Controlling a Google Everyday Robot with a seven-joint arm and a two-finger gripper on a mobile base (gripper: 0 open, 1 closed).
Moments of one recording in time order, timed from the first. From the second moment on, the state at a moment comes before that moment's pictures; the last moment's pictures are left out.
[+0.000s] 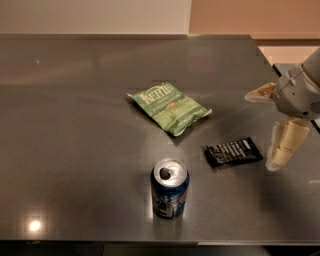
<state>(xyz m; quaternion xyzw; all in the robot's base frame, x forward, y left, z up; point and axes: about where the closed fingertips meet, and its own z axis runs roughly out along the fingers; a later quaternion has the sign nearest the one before) 0.456 -0.211 0.889 -0.68 0.70 0.10 0.18</state>
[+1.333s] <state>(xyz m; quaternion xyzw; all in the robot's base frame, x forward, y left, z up) 0.448 -0.199 0.822 -0.69 0.68 0.14 0.19</state>
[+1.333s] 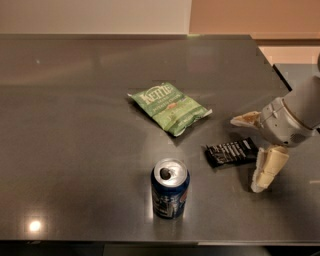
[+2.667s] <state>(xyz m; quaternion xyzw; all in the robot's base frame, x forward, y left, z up) 0.448 -0.184 0.825 -0.69 0.67 0.18 0.20</state>
